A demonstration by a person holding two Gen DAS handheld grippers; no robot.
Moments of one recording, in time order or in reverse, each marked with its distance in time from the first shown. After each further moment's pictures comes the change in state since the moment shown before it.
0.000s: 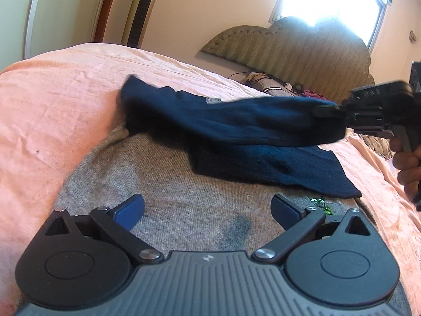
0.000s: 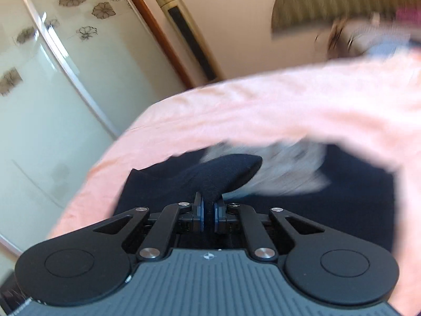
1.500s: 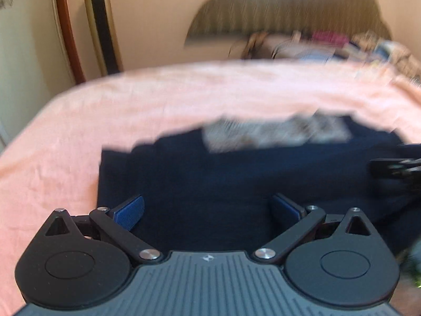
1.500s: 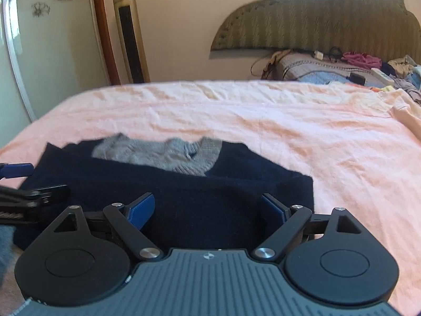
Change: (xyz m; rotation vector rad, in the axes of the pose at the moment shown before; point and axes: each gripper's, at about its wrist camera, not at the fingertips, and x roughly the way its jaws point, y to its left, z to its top) left arm 0.140 -0.031 0.098 0.345 0.139 0.172; right arm 0.059 -0.040 -0.049 -0.103 -0.031 -0.352
